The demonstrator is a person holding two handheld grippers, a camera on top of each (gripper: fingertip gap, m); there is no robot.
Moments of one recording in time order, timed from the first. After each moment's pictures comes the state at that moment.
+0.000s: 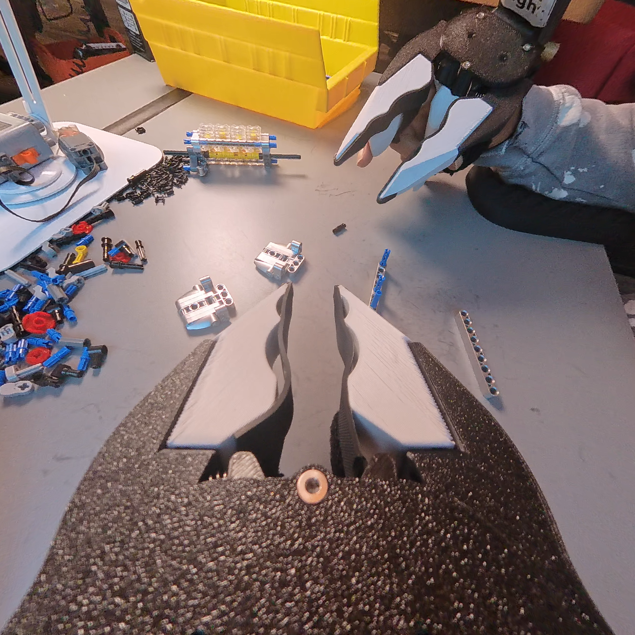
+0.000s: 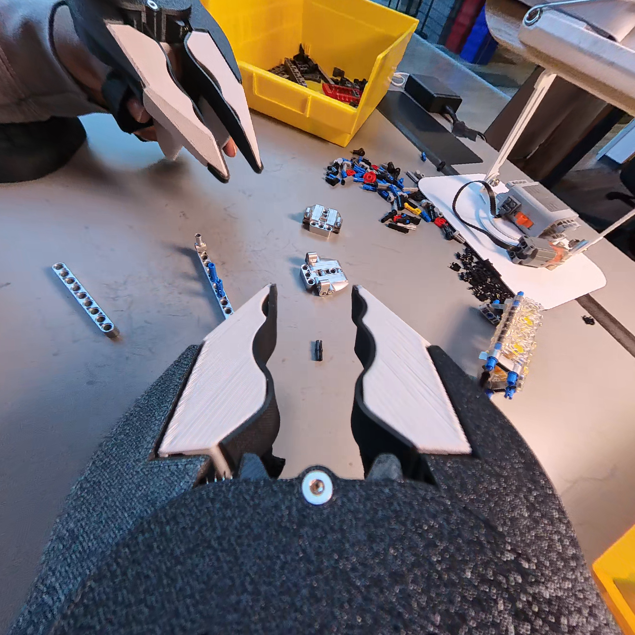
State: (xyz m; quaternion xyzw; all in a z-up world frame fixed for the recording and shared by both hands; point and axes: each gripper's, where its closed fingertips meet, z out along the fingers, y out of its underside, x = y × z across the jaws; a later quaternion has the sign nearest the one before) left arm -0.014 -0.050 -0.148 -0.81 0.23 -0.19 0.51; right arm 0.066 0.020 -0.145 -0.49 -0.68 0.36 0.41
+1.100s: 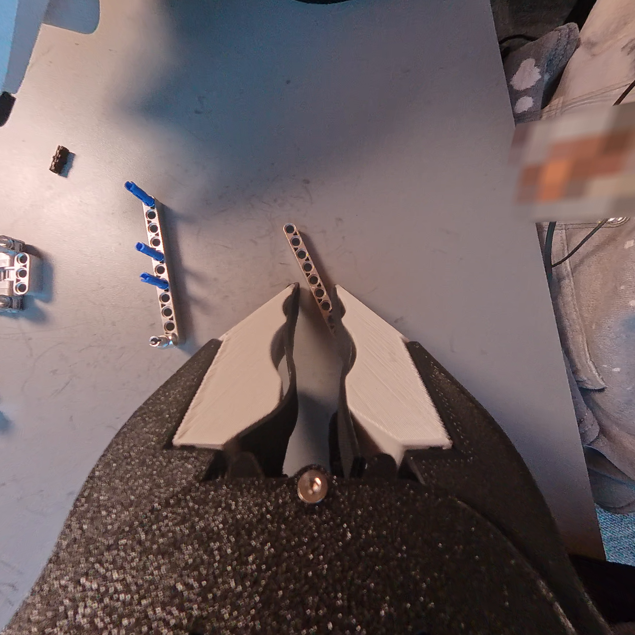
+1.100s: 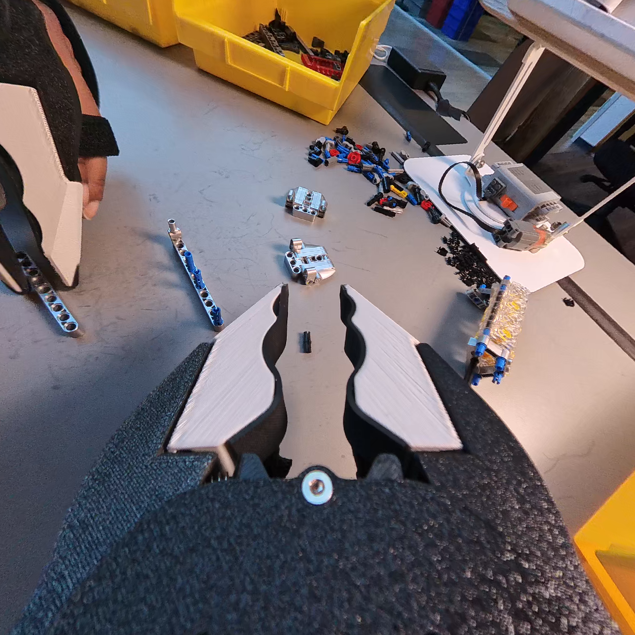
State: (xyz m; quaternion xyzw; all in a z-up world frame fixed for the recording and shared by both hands) left arm 0.082 -0.132 -0.209 -0.81 0.49 -0.17 0.28; right arm 0.064 0.030 -0.155 -0.51 -0.68 0.32 0.42
